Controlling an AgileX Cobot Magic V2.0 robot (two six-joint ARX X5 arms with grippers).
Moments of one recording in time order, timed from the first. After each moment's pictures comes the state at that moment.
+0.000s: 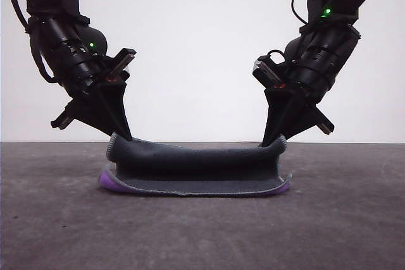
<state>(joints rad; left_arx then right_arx) -0.22 2.03 1.62 -1.03 0.63 0.17 0.25 2.10 1.69 -1.11 -0.65 -0.19</state>
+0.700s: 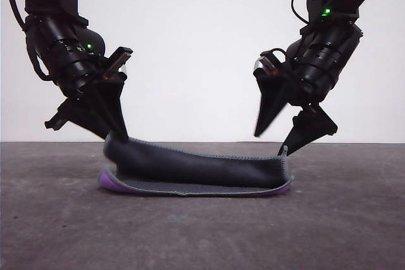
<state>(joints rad) -0.22 2.03 1.62 -1.10 0.63 0.18 0.25 2.10 1.69 -1.18 -0.69 -0.21</state>
